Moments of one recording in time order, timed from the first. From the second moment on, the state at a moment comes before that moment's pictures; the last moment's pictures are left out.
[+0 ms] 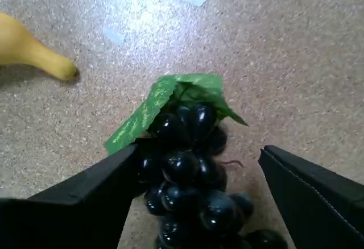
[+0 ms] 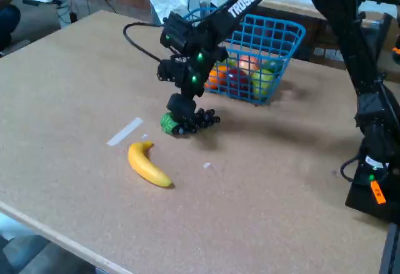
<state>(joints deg) -1.9 121.2 76.7 -21.3 -6.9 -19.8</state>
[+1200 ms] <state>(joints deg) -1.8 120.6 76.4 -22.1 -8.2 -16.6</state>
